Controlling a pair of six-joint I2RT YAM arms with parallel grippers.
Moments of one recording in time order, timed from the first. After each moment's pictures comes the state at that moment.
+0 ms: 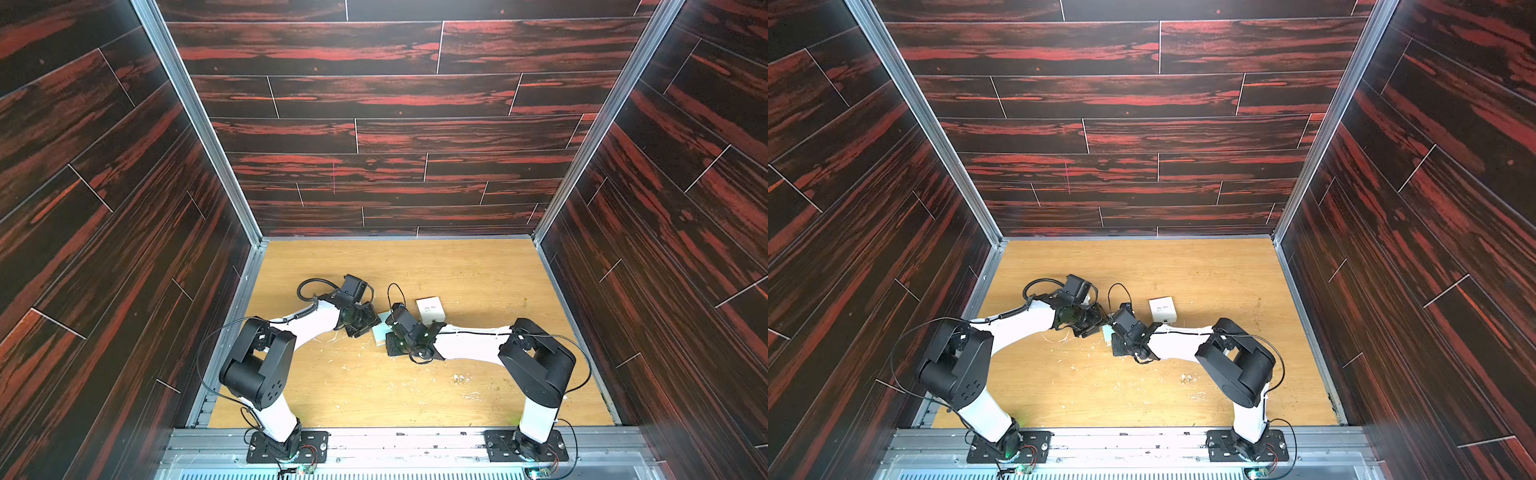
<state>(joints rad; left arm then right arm) -0.44 1.70 1.01 -0.40 0.31 -0.92 0.97 1.85 1.04 -0.18 0.08 0.70</state>
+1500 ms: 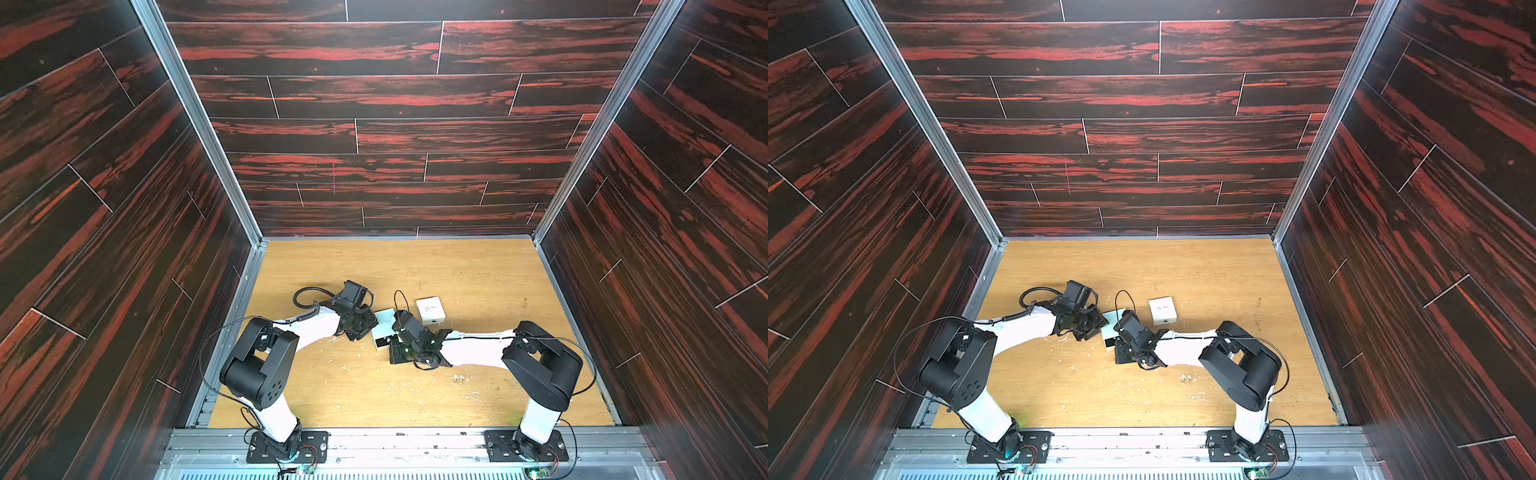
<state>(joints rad) -0.45 1.70 0.93 -0.29 0.23 -1.08 0.97 1.81 0.92 -0.08 -0.06 0.72</state>
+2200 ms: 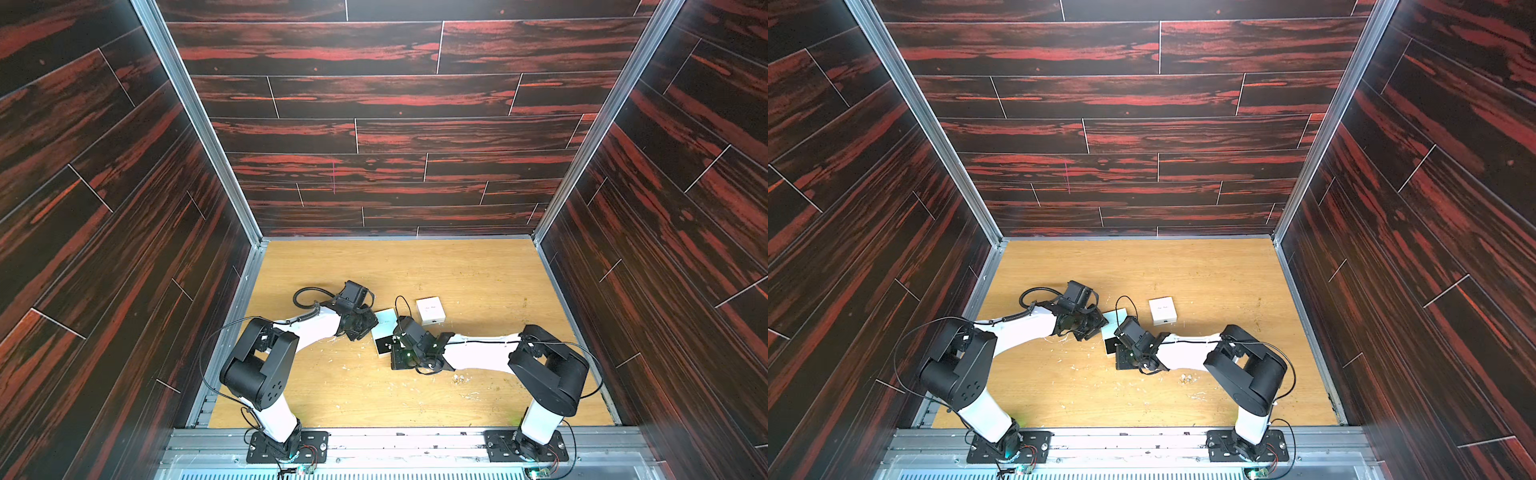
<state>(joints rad) -0.45 1.70 0.93 -0.29 0.21 -1.09 1.00 1.77 0.89 -0.13 -0.09 0.81</state>
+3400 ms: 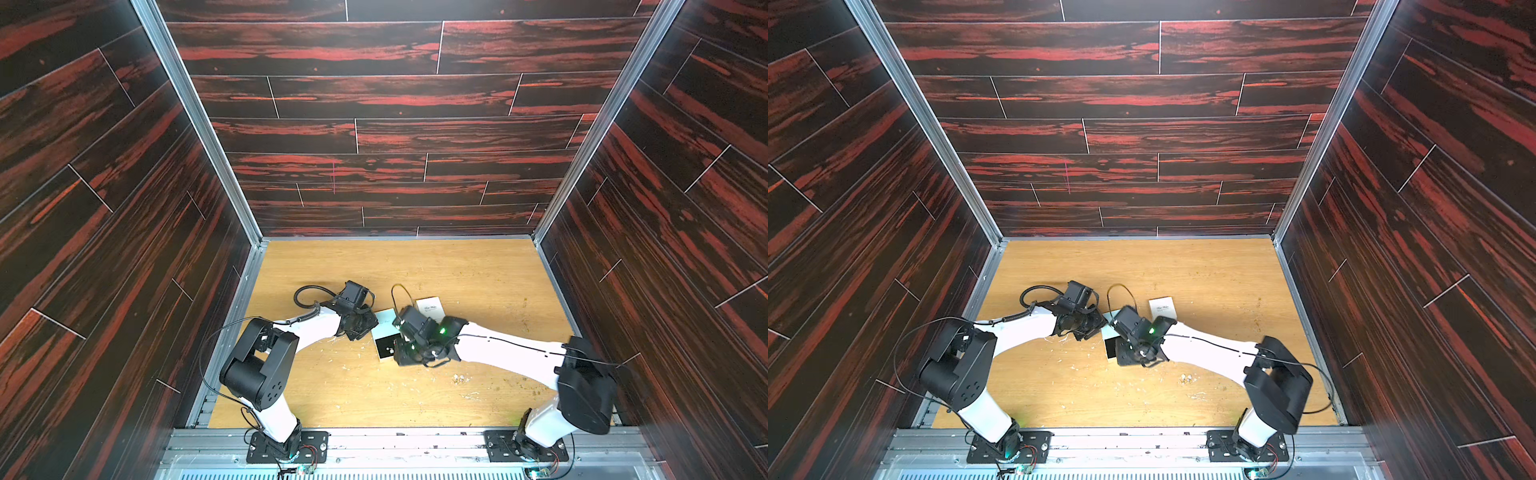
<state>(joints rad) -0.46 1.70 0.93 -0.29 0.20 -1.05 1.03 1.60 1.19 -0.69 -0.02 0.78</state>
